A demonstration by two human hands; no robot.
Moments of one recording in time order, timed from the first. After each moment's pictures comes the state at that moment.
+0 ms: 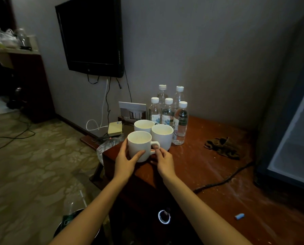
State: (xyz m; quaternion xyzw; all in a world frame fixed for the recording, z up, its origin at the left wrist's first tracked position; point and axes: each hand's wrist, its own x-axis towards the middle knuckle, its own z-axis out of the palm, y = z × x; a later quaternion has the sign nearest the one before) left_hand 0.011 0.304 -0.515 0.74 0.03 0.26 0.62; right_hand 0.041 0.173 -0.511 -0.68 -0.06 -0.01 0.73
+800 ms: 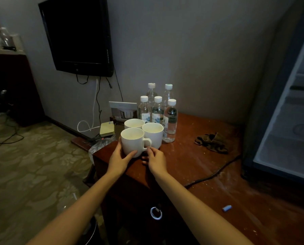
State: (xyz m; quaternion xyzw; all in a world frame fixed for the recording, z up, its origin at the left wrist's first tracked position) left_hand 0.020 0.302 -0.508 0.78 0.02 0.18 0.60; right_hand 0.050 0.167 -0.516 -0.70 -0.03 0.00 0.72
